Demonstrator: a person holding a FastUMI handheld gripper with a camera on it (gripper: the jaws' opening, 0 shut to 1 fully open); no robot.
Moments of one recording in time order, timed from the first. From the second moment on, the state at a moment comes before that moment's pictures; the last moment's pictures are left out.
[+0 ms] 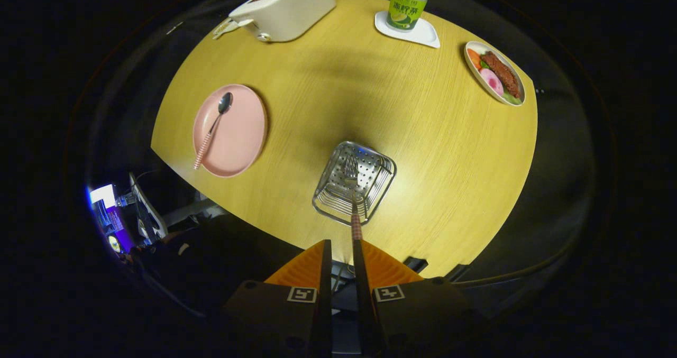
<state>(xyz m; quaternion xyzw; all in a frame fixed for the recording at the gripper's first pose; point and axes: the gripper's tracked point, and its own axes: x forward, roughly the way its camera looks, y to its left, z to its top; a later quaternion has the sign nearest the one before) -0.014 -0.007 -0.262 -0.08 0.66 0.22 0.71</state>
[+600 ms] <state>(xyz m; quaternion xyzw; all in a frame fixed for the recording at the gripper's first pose) -0.039 0.185 -0.218 0.09 0.56 0.30 0.77</state>
